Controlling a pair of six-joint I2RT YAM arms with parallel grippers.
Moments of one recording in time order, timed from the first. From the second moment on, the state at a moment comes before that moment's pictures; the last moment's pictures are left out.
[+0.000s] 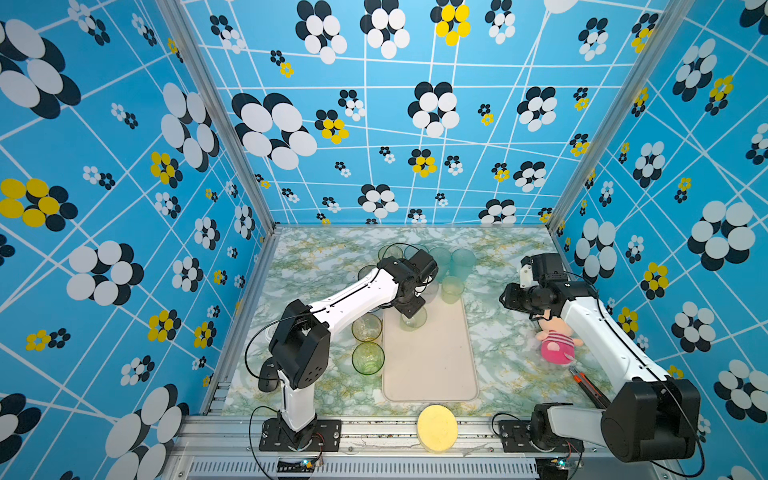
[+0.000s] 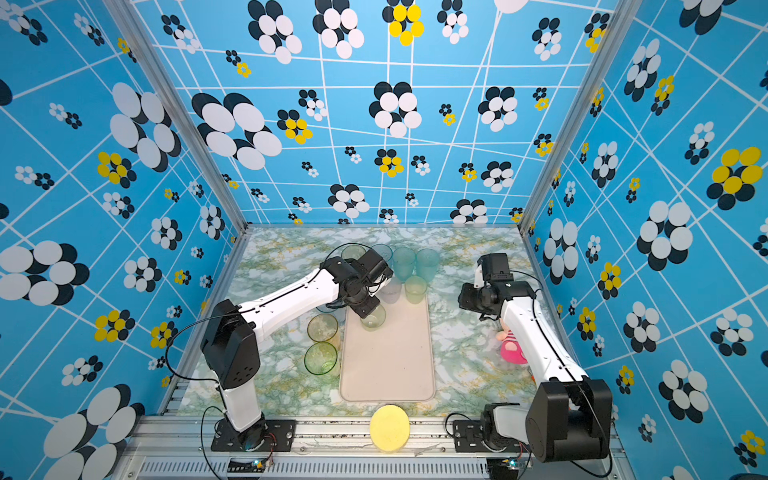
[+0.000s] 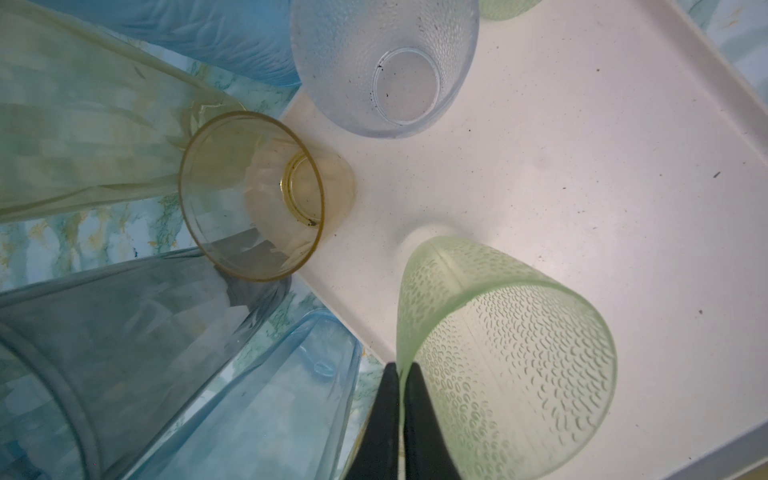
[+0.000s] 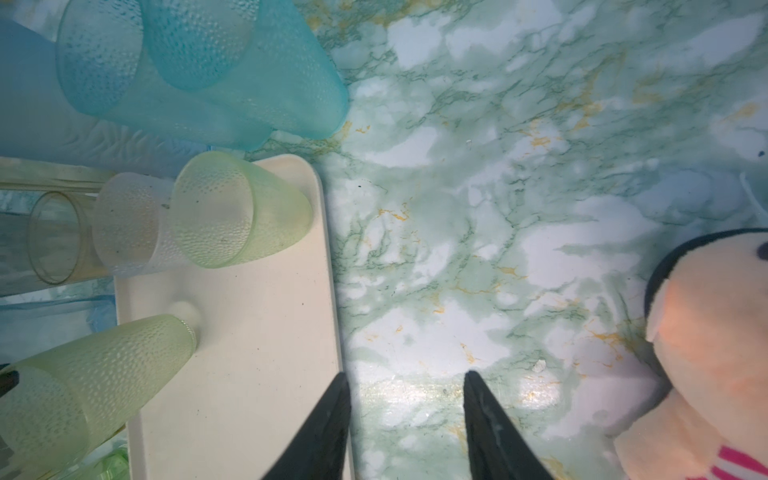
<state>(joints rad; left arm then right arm) -0.77 1.86 1.60 -1.01 -0.12 0.05 0.07 1.30 1.02 -0.77 -0.12 0.25</state>
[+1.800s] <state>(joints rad) -0.68 1.88 1.57 -0.97 -0.16 0.05 0.41 1.43 1.15 -0.82 -0.07 0.28</state>
